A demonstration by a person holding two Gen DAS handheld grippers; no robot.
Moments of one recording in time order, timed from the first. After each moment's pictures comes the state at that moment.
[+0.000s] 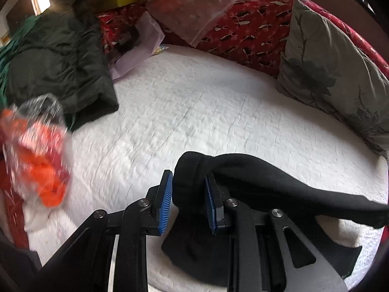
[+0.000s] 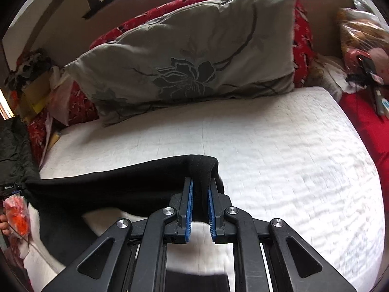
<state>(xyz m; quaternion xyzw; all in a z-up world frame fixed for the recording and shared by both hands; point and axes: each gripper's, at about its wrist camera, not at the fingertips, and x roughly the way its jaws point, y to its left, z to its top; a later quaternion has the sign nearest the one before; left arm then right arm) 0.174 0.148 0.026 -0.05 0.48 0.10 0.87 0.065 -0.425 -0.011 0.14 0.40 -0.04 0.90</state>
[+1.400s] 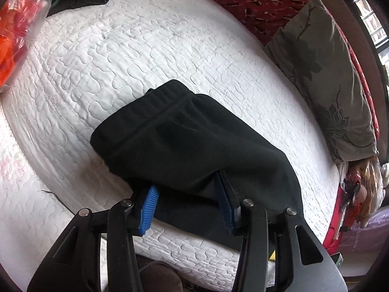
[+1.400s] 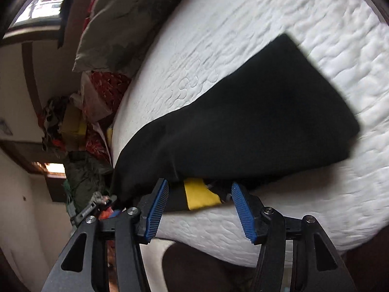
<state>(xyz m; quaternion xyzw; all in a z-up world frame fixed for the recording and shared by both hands) 0.119 0.154 -0.053 -0.25 0.56 0.02 0.79 -0.034 -0.362 -0.115 0.48 0.50 0.07 0.72</state>
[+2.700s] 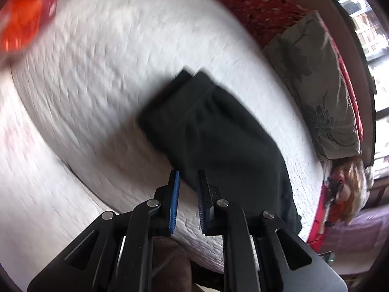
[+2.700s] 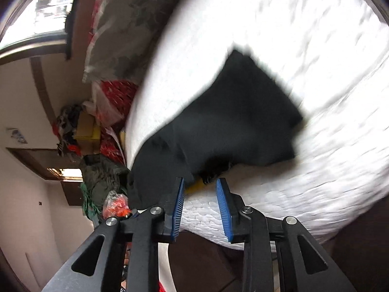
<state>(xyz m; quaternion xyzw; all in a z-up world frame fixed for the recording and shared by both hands) 0.040 0.203 -0.041 -0.29 0.54 -0.01 0.79 -0.079 -0.420 -0.104 0.51 0.47 0.10 0.72</state>
